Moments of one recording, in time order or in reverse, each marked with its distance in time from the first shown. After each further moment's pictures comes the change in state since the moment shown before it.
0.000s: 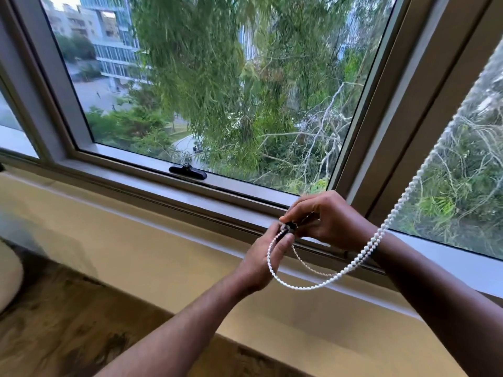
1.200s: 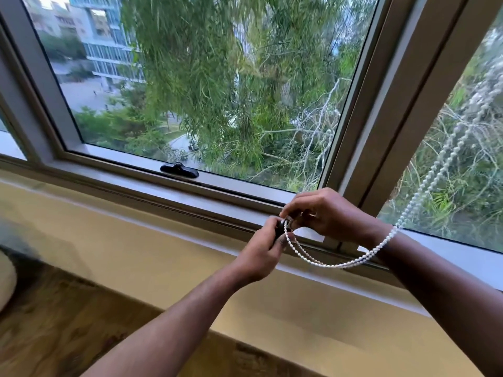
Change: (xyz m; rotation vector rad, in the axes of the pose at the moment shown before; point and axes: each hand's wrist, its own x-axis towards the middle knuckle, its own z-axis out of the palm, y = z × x) left_hand 0.009 0.015 0.009 0.059 -0.024 -0.012; right_hand -0.009 0.030 -0.004 -0.075 -0.079 -0.044
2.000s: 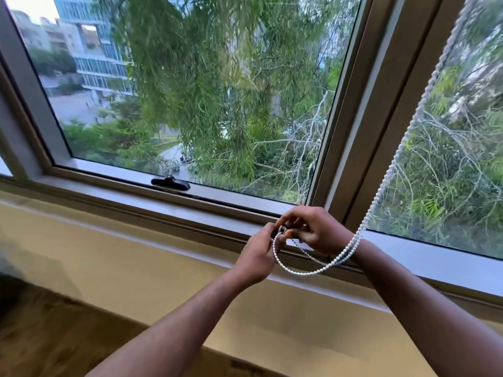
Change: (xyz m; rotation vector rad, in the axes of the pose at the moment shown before) left_hand 0.019 -0.001 0.009 0.182 0.053 -0.045; right_hand -0.017 0.019 0.019 0.156 0.085 0.259
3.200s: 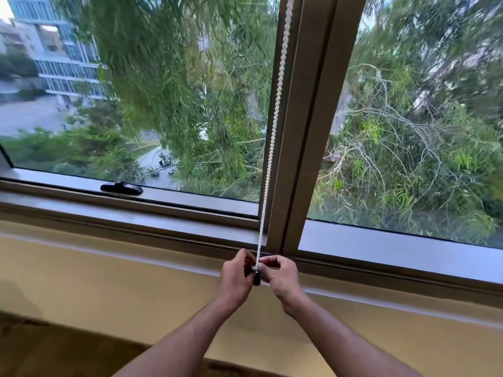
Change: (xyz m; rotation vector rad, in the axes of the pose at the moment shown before) left_hand -0.002 -0.057 0.113 0.120 0.112 -0.138; right_hand -0.093 0.077 0.103 0.802 0.530 0.858
